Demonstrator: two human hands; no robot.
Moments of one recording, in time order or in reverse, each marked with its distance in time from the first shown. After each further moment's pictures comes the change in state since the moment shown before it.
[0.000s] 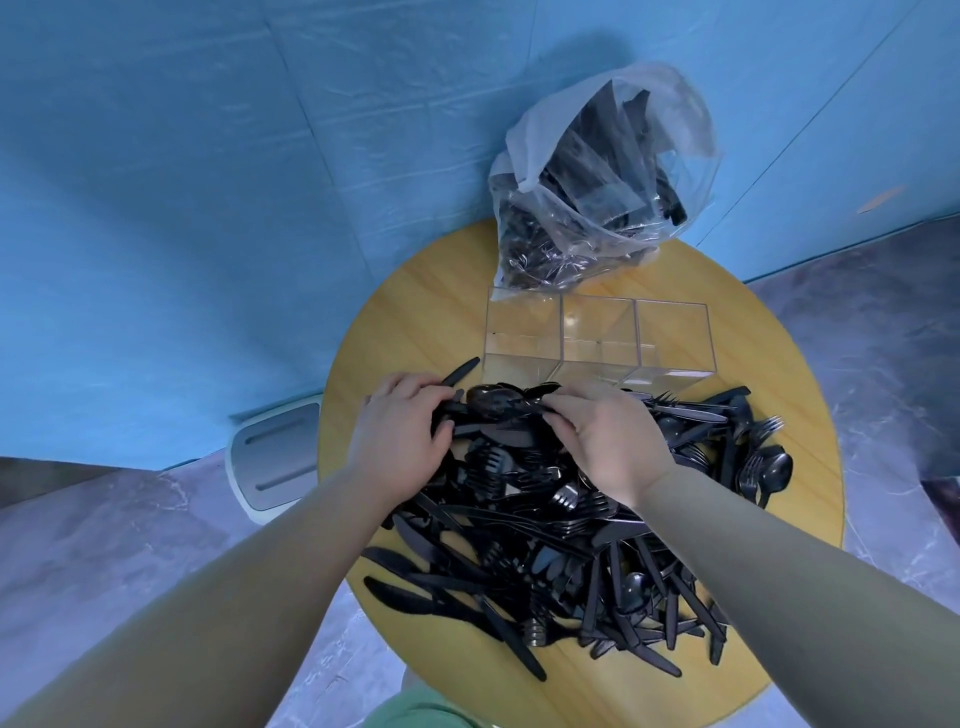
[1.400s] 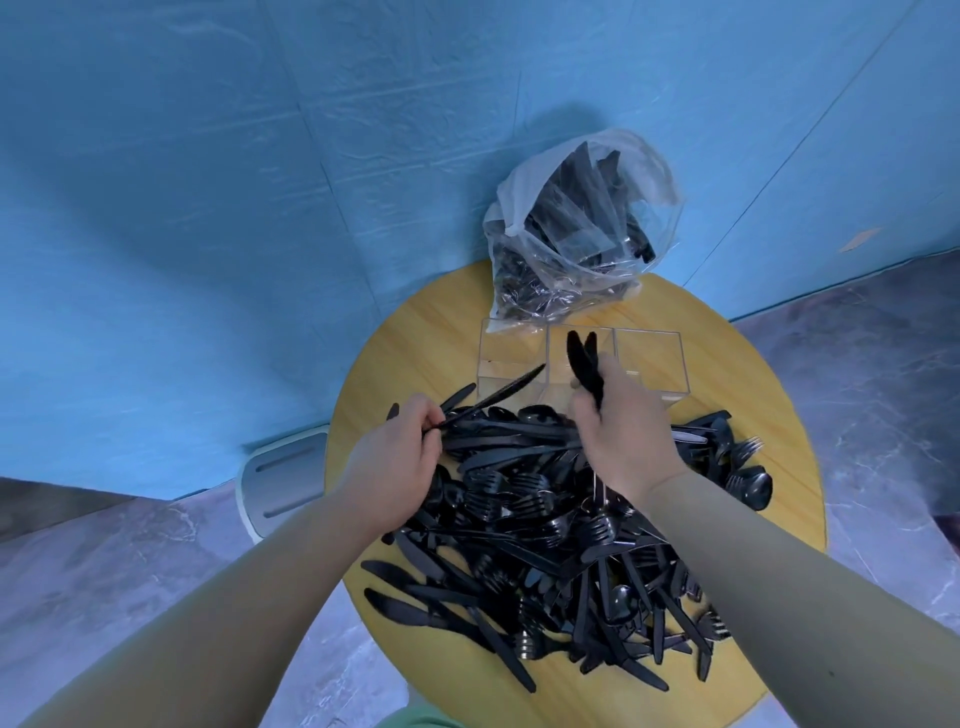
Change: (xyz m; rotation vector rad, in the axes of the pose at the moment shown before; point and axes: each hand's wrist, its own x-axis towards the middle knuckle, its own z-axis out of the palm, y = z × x) left_hand -0.032 0.022 -0.042 -0.266 -0.049 -0.048; right_hand 0.002 -0.023 -0.057 0.346 0.084 0.405
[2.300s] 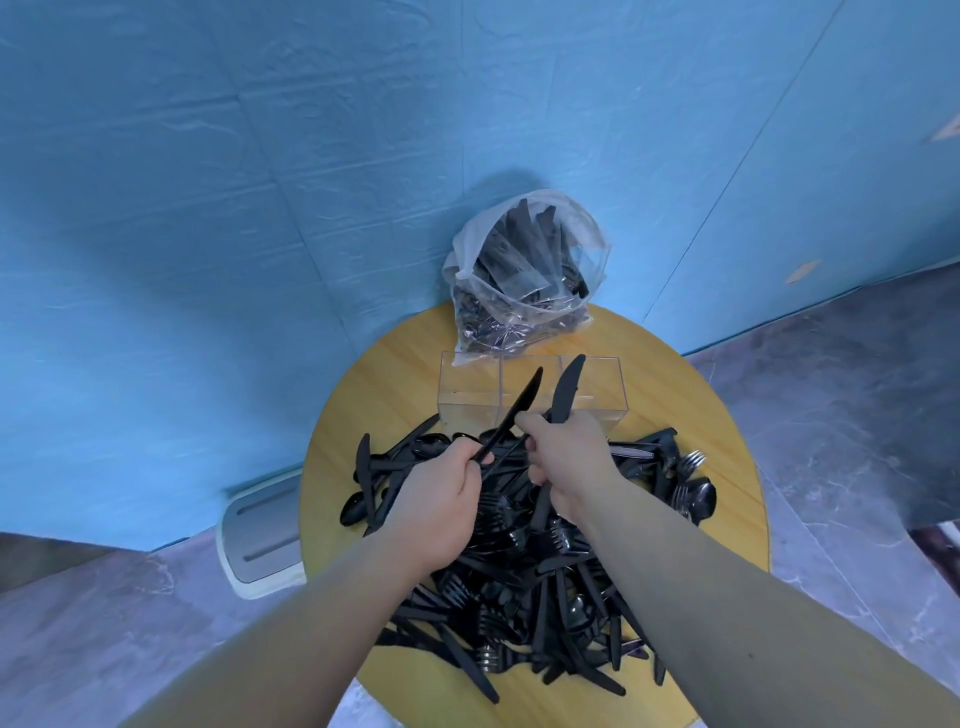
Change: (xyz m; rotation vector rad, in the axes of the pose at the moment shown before) left_hand -0.021 0.079 0.024 -0.316 -0.098 -0.007; right_hand -0.013 -0.016 -0.004 0.981 0.017 0.602
